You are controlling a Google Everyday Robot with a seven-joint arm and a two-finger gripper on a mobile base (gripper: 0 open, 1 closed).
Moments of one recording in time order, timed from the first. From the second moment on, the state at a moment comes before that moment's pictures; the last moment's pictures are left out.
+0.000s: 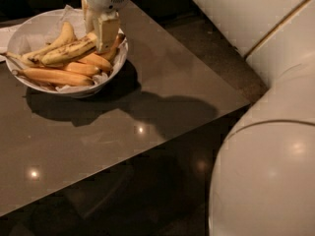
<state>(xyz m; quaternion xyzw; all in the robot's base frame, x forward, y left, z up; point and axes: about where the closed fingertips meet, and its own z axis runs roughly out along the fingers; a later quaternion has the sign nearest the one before) 0.603 0.123 0.990 -0.87 0.43 0.00 0.23</state>
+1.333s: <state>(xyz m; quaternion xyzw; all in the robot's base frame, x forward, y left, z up) 0.537 0.059 1.020 -0.80 0.56 -0.04 0.21</state>
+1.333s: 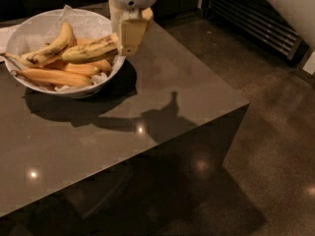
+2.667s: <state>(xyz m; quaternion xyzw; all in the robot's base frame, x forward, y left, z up) 0.498 0.008 1.049 -0.74 0.63 -0.05 0.22</state>
